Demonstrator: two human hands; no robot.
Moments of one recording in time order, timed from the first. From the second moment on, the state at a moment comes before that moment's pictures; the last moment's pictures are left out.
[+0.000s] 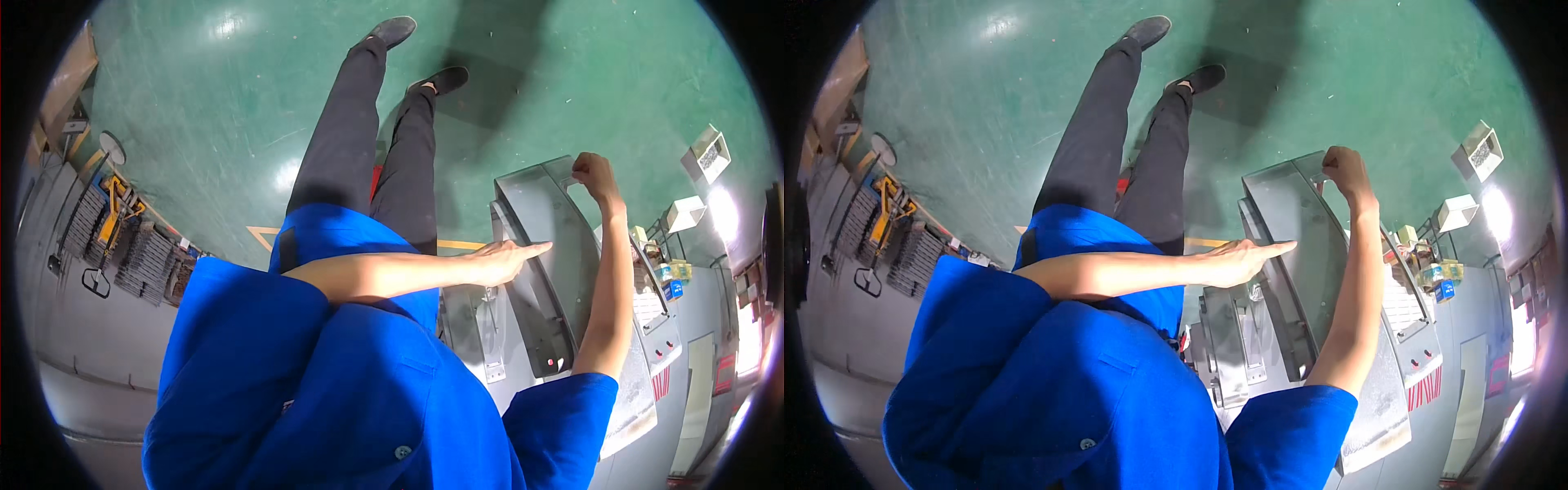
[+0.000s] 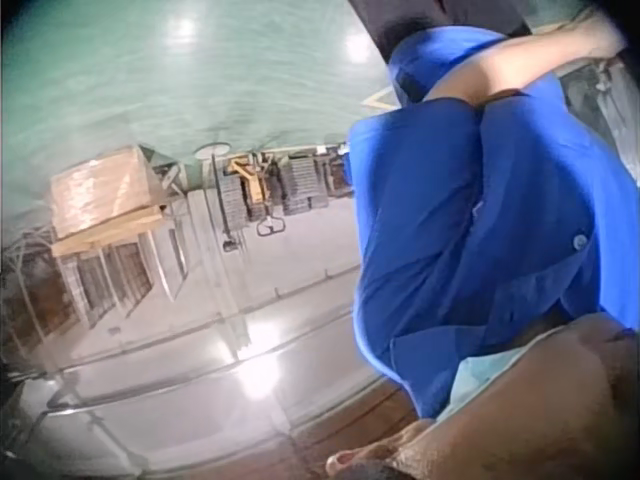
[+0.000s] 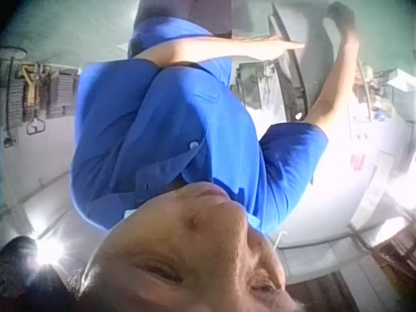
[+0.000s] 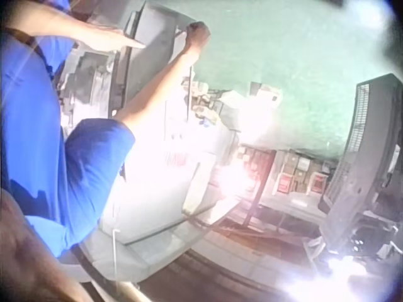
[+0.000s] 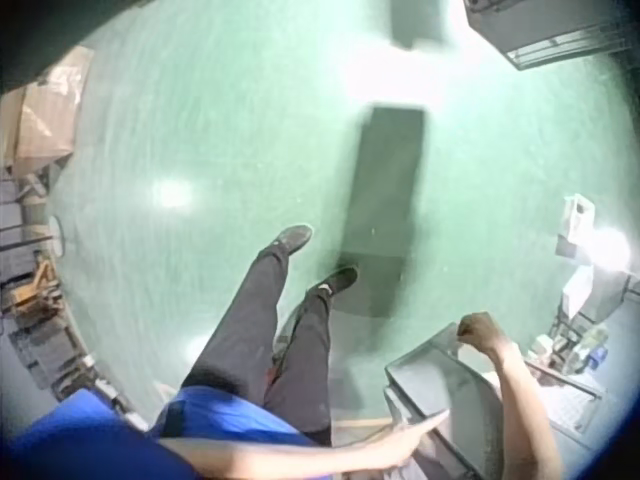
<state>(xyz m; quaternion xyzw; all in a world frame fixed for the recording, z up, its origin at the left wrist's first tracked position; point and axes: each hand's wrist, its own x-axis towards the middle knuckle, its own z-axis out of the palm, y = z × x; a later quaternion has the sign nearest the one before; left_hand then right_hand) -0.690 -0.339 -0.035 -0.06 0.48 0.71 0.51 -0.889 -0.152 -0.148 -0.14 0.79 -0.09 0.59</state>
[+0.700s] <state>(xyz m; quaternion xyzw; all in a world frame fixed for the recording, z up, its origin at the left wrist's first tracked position) -0.663 -0.331 -0.045 -0.09 0.50 0.78 0.35 -0.914 -0.200 -0.161 -0.29 0.74 0.04 0.61</state>
